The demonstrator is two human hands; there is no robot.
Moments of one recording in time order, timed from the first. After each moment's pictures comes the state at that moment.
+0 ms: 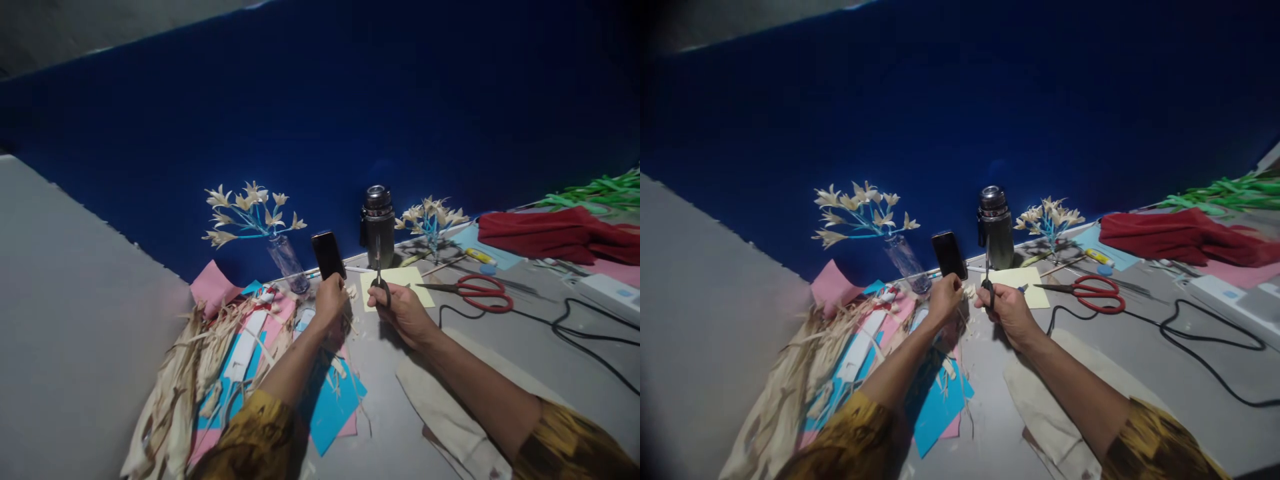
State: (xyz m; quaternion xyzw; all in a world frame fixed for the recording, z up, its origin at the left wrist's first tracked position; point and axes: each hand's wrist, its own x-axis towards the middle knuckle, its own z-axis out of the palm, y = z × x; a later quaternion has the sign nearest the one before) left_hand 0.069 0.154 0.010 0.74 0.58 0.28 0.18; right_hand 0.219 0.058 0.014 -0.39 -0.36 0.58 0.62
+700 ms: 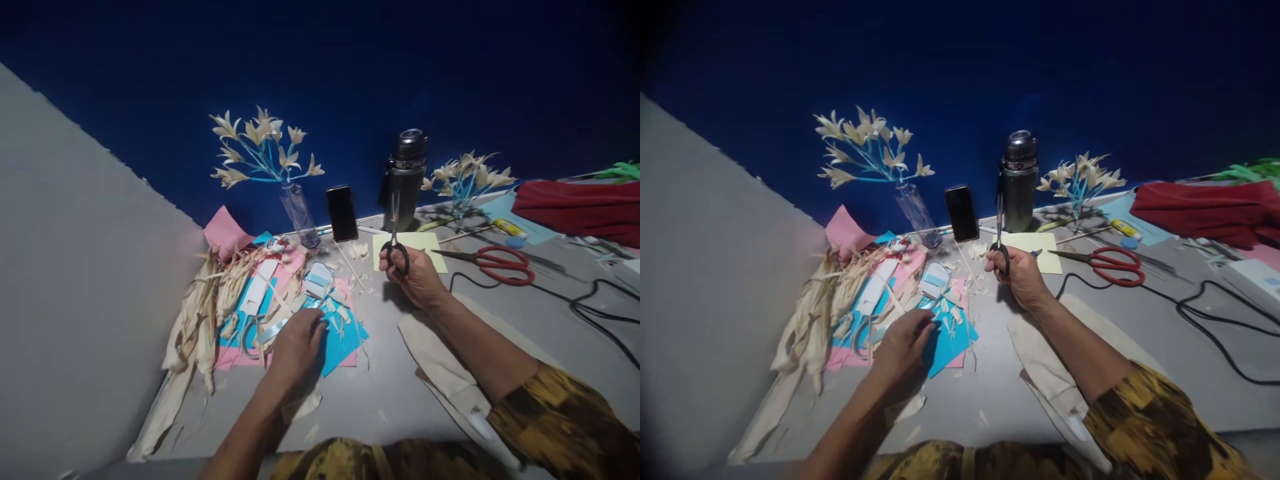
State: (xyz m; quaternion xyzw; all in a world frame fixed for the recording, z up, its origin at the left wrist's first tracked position) left_hand -0.041 -0.010 0.008 0.75 0.58 0.23 0.20; right_hand 0.220 0.056 0.007 -0.40 -0.39 0.57 0.61
